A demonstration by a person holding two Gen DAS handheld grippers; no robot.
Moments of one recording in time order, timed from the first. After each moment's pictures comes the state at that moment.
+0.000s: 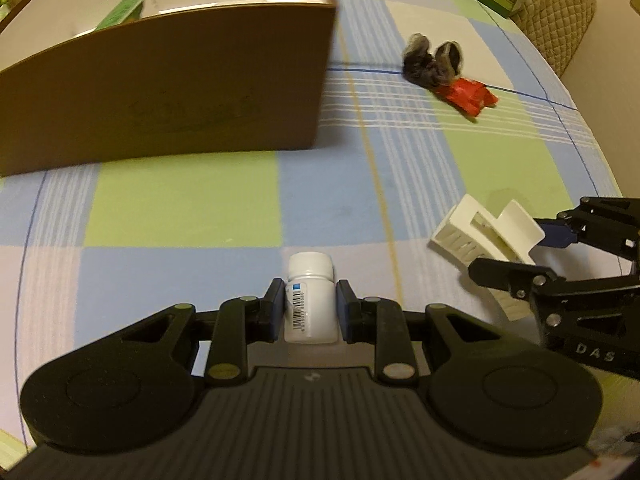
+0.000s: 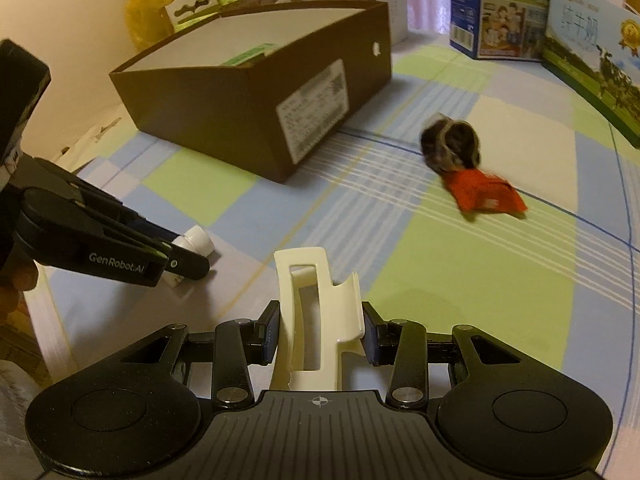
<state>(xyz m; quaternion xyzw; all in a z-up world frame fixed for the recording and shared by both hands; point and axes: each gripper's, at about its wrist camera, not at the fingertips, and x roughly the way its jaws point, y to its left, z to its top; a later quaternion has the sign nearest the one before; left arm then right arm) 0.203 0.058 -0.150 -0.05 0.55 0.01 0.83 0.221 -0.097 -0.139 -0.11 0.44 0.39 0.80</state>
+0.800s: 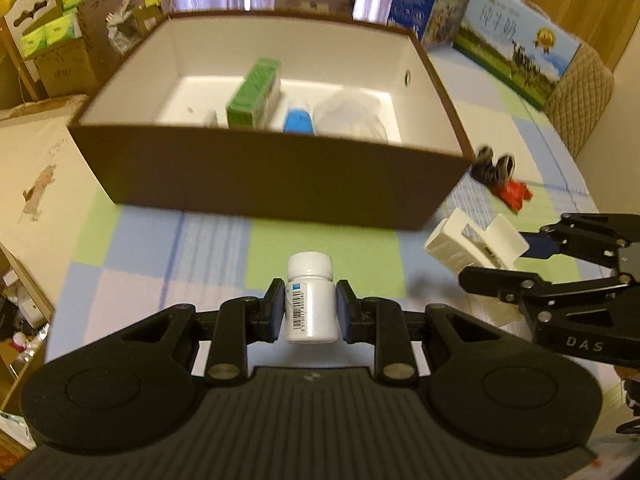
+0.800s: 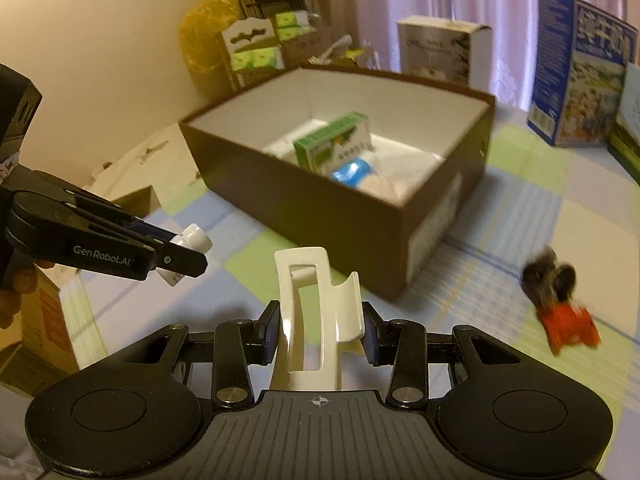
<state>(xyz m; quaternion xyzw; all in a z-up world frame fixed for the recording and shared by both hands) 0.166 0.163 -0.069 -0.09 0.47 0.06 0.87 0.216 0.004 -0.085 -0.11 0.38 0.46 0.80</state>
